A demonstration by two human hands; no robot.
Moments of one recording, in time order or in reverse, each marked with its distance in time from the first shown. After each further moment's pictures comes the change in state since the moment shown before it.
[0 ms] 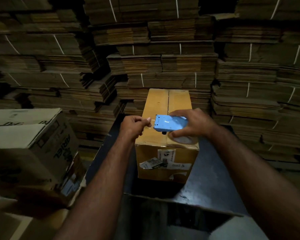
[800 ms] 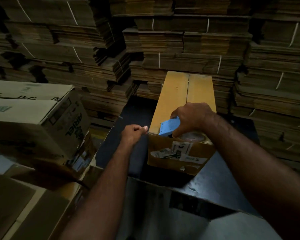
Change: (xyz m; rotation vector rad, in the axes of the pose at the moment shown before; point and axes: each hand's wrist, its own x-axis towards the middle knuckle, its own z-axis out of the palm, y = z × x) left_hand 0.015 -0.114 -0.022 0.098 0.079 -0.231; right_hand 0.051 -0.059 0.027 -0.455 -0.338 -0.119
